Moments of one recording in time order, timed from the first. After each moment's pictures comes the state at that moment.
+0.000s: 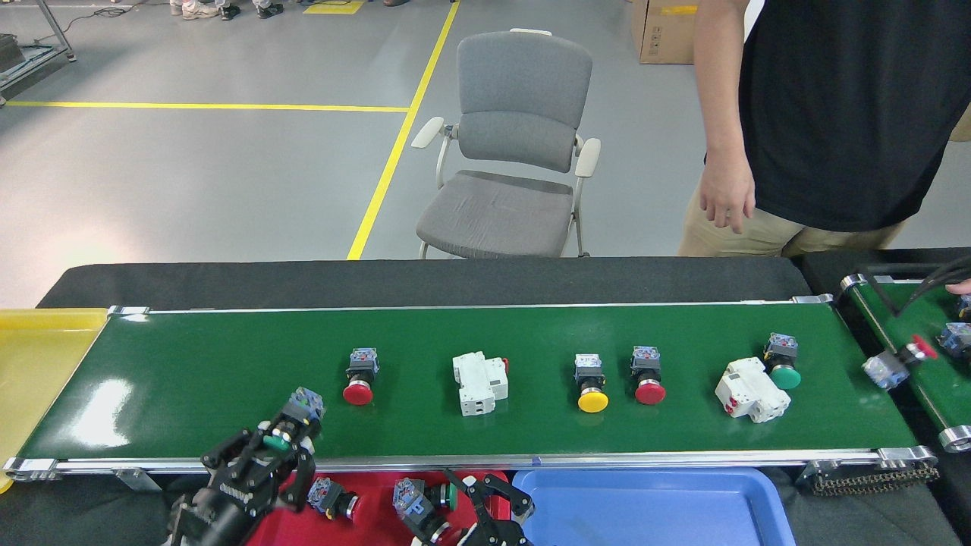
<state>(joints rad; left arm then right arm) 0.24 0.08 0.23 -1.70 -1.49 -0.75 -0.04 -0.05 -0.04 0.79 -1.64 1.59 -0.01 0.12</state>
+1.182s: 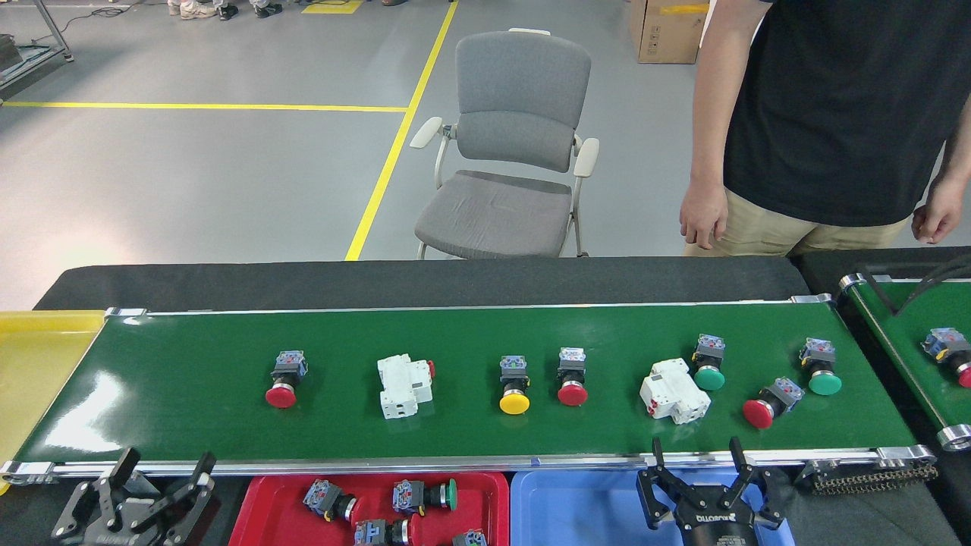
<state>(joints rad) 0.00 0.03 0.46 -1.52 -1.55 -0.58 -0.09 0.09 -0.11 0.29 -1.60 1.39 0.38 -0.03</state>
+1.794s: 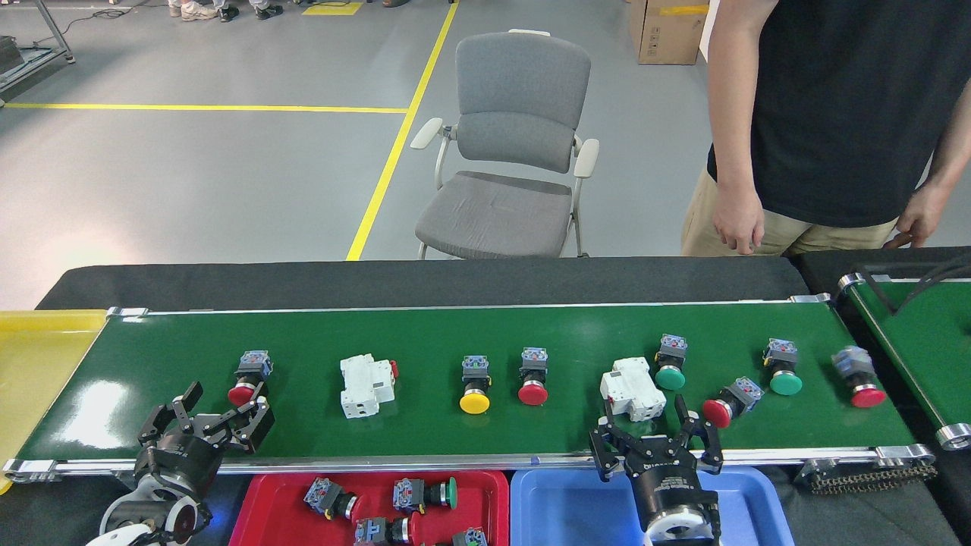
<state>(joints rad) -0.33 0.11 0.27 -1.02 -1.62 -0.30 -0.11 -0.16 -0.01 0.39 -1.34 1.39 0.37 0.00</state>
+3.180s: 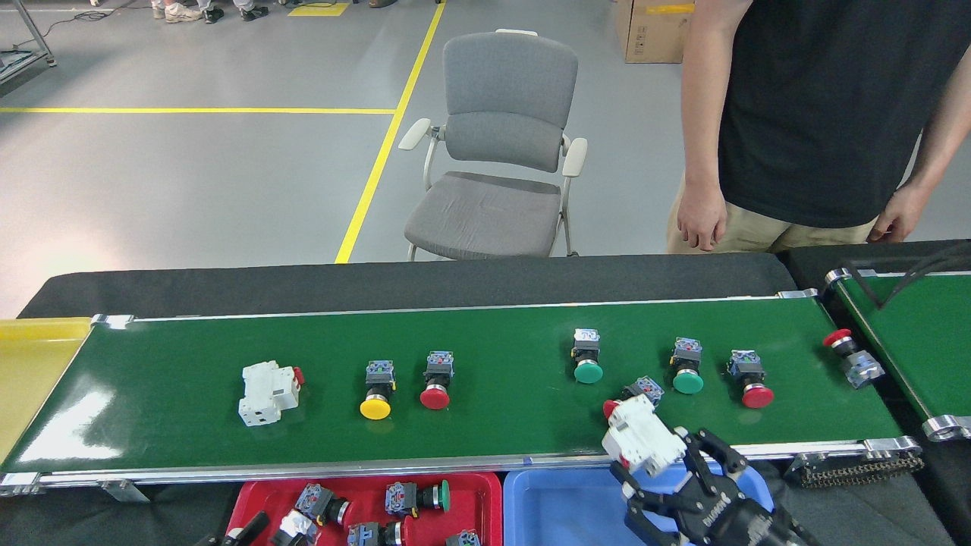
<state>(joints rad) 0.40 0.10 0.33 -1.76 -1.38 -0.73 -0.04 0.23 -0.29 0.07 -1.64 1.21 -0.63 -0.13</state>
